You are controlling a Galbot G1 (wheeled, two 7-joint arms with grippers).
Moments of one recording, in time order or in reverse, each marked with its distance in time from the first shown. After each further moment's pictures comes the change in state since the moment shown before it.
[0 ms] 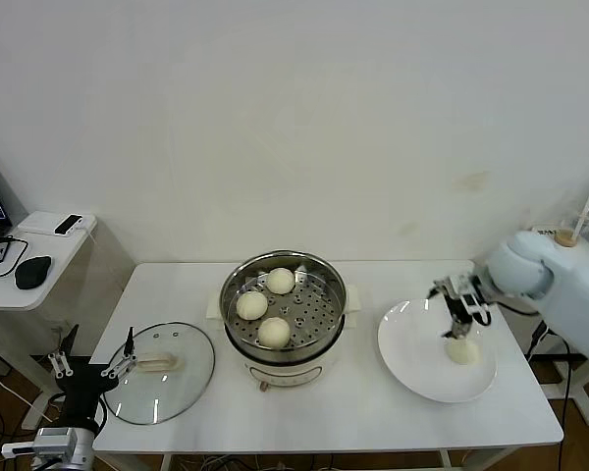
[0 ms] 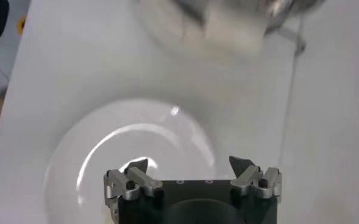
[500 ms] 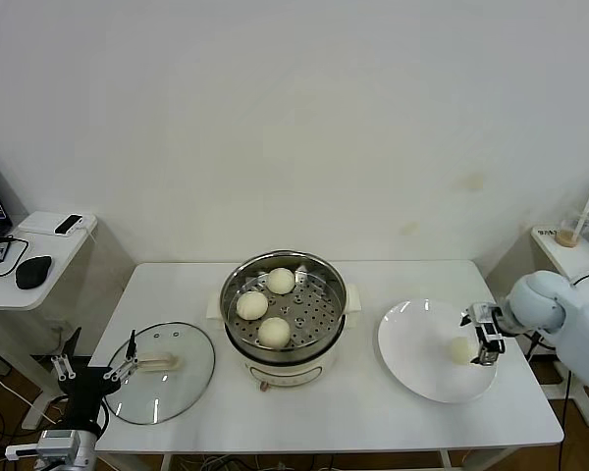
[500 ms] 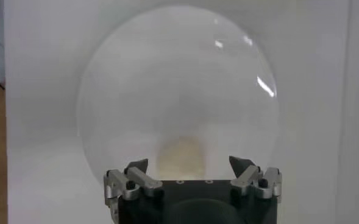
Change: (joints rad) left arm 0.004 -0.007 0.004 0.003 0.013 0.000 0.003; right arm -0.215 0.053 0.179 -0.151 -0.127 0.006 0.028
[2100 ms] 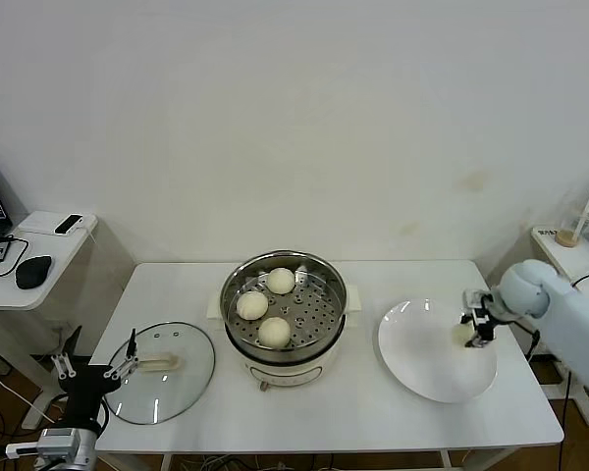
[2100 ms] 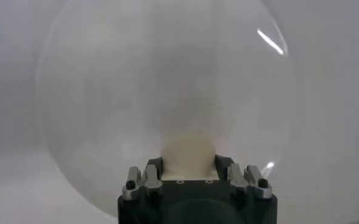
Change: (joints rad) left arm -0.006 0.004 0.000 -0.004 0.003 0.002 0.002; right arm 0.185 0.049 -0.106 -0.056 0.036 -0.052 -0.045
